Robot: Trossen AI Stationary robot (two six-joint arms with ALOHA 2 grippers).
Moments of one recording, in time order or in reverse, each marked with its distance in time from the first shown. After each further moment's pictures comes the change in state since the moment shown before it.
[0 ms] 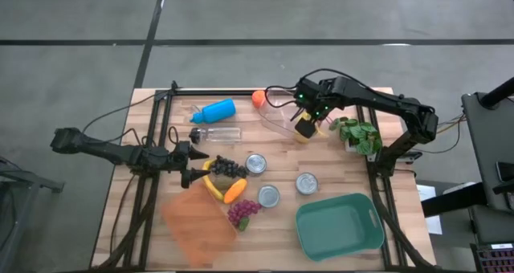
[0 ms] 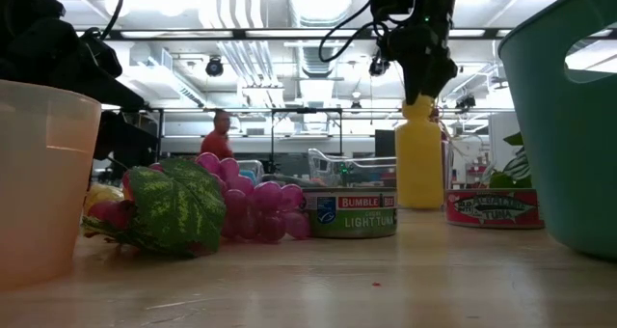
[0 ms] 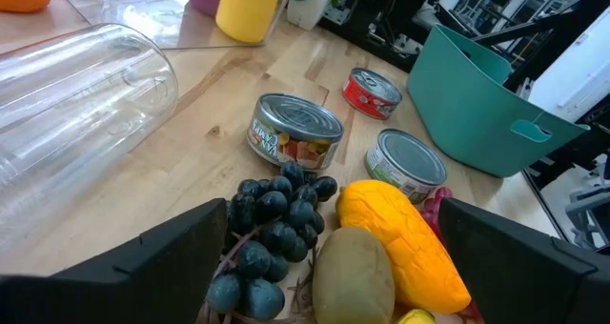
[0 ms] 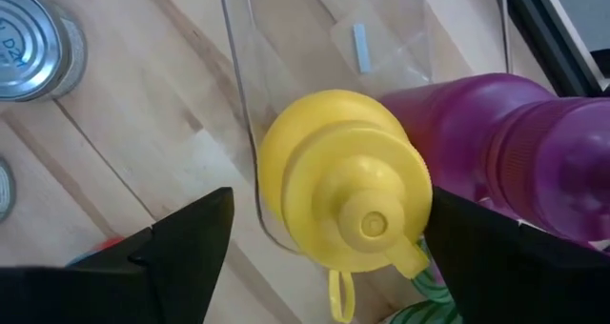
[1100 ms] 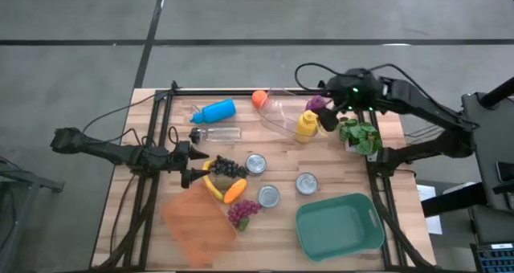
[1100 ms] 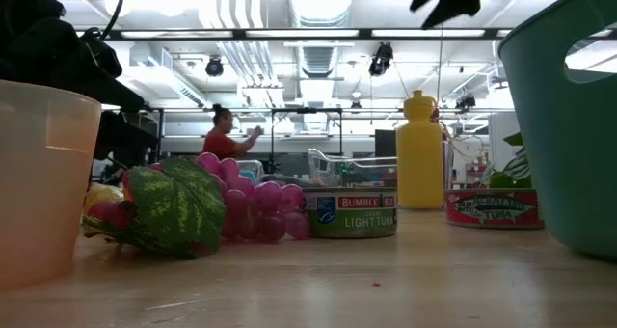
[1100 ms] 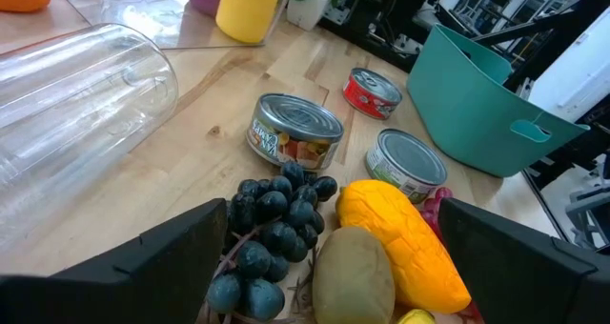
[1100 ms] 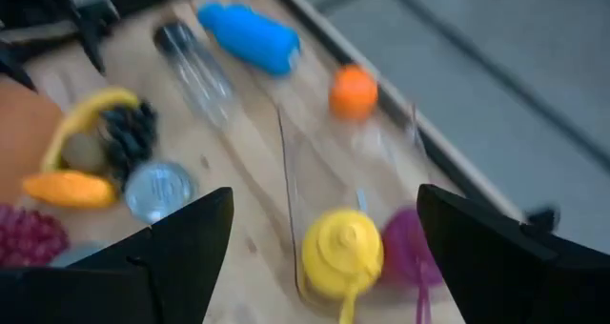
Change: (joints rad) left arm 0.000 0.000 0.000 0.000 0.000 0.000; right arm 0.078 -0.413 -0.035 0.211 0.072 -0.023
